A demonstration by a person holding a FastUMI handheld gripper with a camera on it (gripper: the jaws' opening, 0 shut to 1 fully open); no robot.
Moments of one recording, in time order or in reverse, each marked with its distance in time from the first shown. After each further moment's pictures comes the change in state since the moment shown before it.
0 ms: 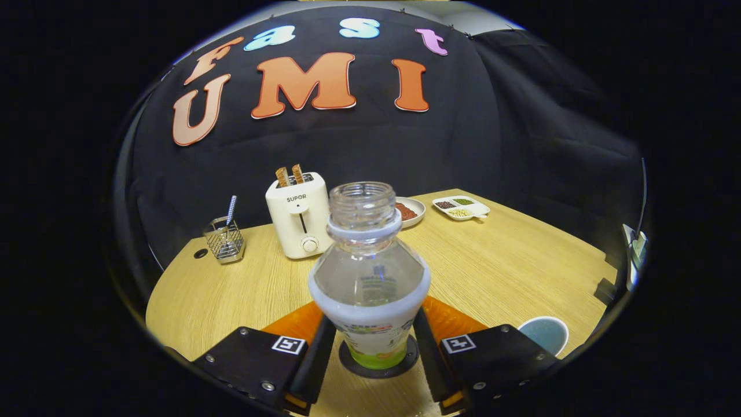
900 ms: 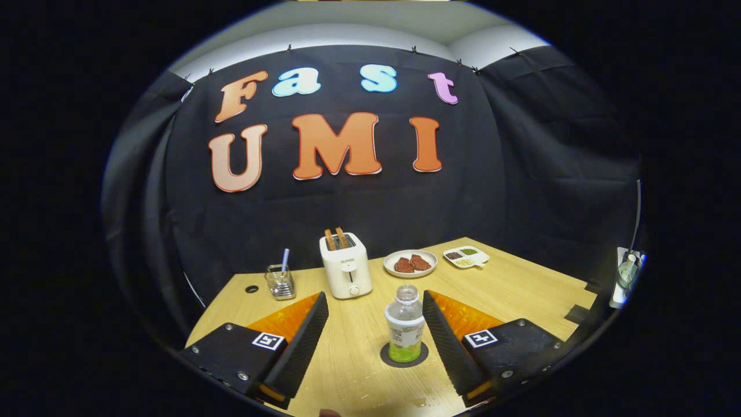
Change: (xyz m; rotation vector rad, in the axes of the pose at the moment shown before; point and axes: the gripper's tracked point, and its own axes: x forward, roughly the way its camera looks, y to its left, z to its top) arm -0.168 0.065 0.115 0.003 -0.237 0.137
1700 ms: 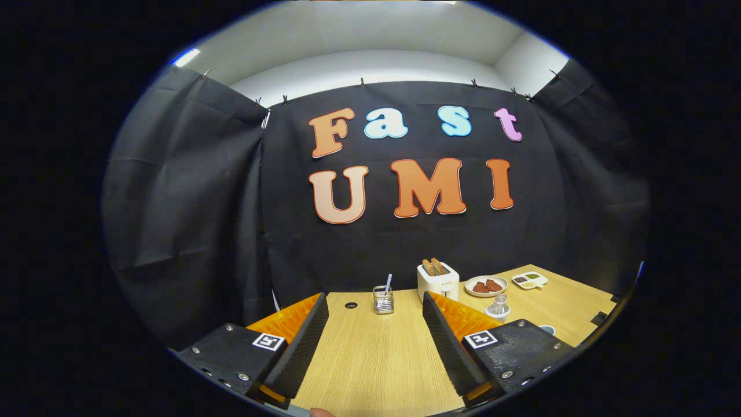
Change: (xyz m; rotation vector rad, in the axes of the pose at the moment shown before) arm -0.149 0.133 0.032 -0.034 -0.125 0.296
